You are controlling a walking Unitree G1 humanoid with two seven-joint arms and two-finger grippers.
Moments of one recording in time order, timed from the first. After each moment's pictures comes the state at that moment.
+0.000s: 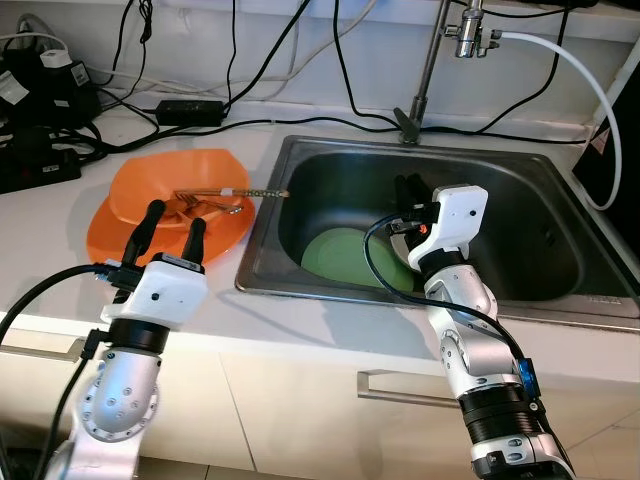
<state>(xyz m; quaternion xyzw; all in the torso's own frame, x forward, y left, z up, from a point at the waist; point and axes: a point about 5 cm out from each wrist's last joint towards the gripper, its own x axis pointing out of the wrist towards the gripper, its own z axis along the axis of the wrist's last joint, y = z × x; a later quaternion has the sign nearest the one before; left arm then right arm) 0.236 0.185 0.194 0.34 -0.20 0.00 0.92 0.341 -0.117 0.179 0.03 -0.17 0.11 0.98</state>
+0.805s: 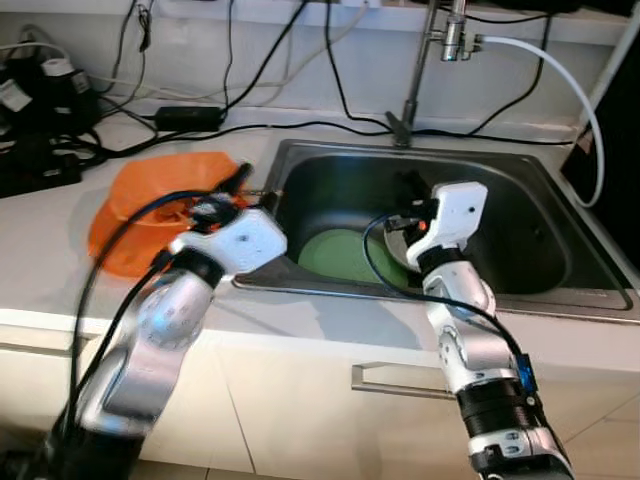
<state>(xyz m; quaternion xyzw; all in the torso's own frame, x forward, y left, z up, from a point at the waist) 0.301 0.140 0.217 0.46 -0.18 -0.13 0.86 0.345 -0.113 0.184 0.03 -0.18 0.11 0.98</state>
